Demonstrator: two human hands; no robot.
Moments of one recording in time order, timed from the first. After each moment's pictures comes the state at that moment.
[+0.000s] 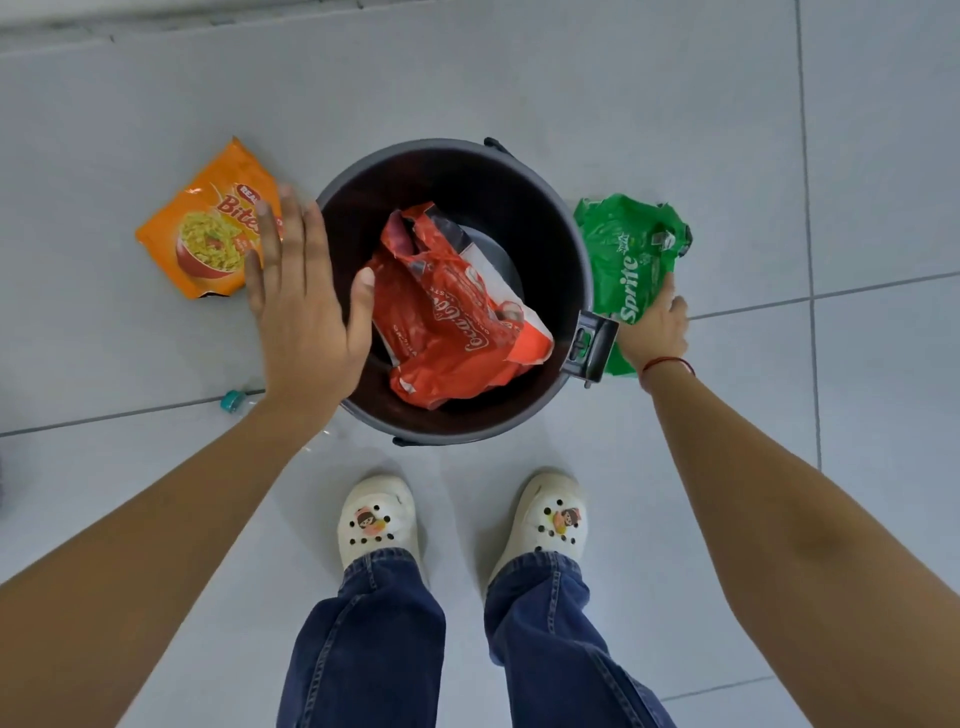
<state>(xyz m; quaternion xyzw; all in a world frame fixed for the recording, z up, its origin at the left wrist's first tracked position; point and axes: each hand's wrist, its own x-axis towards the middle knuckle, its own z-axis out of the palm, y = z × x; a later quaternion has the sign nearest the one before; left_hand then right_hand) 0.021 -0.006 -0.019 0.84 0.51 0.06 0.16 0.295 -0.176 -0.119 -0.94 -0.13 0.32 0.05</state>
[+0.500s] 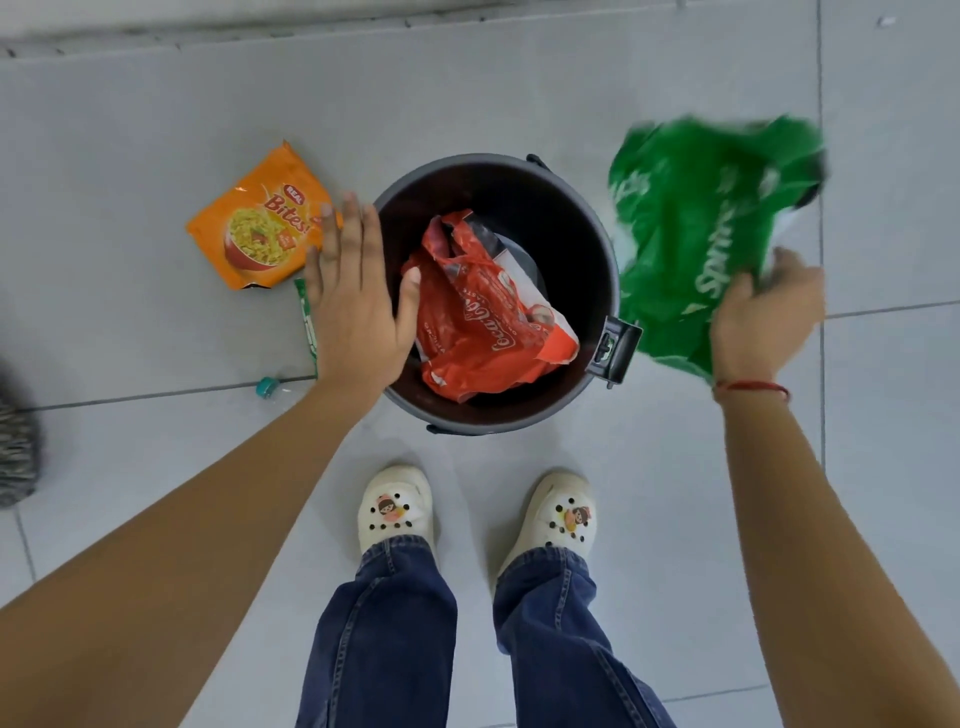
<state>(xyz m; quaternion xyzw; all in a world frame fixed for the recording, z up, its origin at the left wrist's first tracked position) 0.019 -0.005 -0.018 0.85 0.51 0.05 0.15 0.295 -0.148 0.010 -0.97 -0.11 0.08 0.21</state>
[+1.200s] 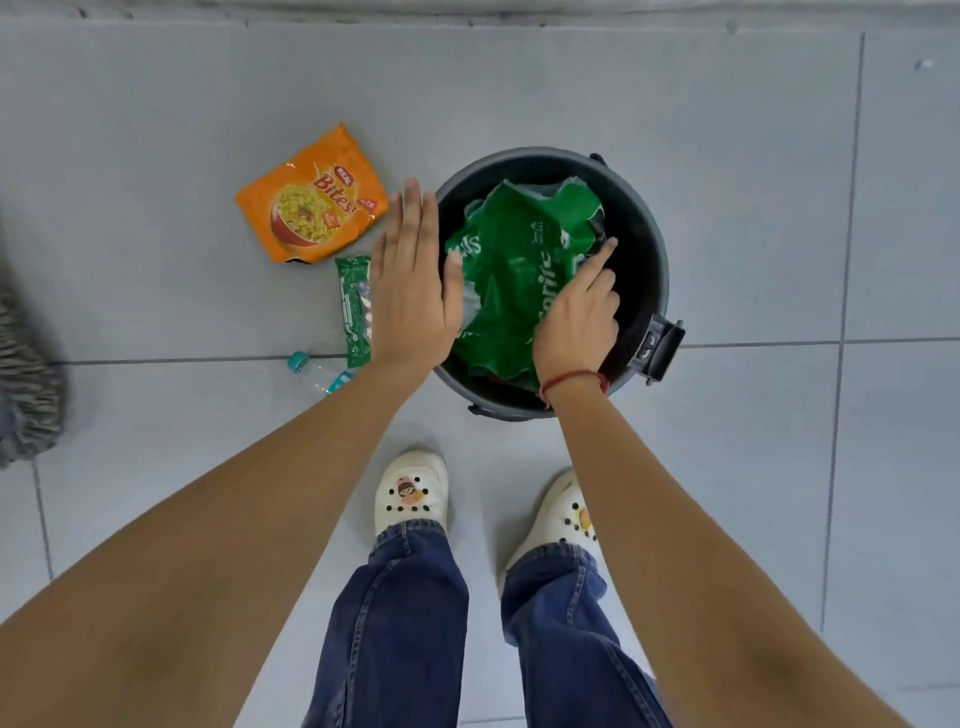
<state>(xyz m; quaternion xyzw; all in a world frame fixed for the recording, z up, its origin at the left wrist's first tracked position) 0.013 -0.008 -0.020 0.81 0.51 0.13 0.25 0.140 -0.082 -0.047 -0.94 -0.33 0.12 0.02</state>
